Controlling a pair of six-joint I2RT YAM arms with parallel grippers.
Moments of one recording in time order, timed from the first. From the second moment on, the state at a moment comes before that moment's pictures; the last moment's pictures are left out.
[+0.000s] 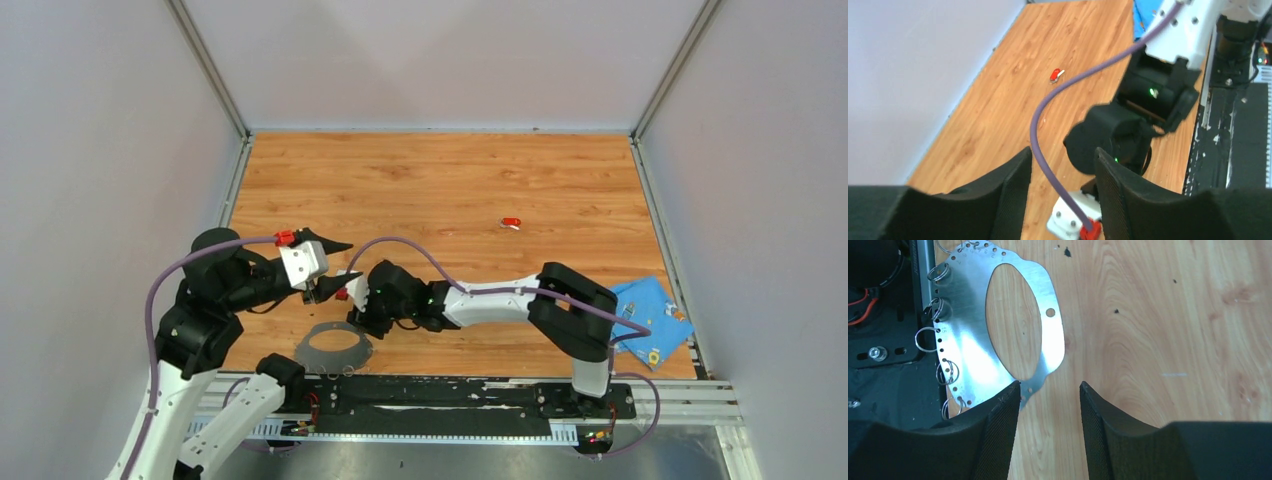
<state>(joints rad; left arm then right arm) -0.40 0.59 1.05 -0.65 0.73 0.47 1.20 1.83 1.10 0.14 -0.21 -0.13</state>
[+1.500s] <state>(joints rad) -0.11 0.96 0.89 -0.58 0.42 0.41 1.25 1.89 1.14 0.07 -0.02 -0.12</state>
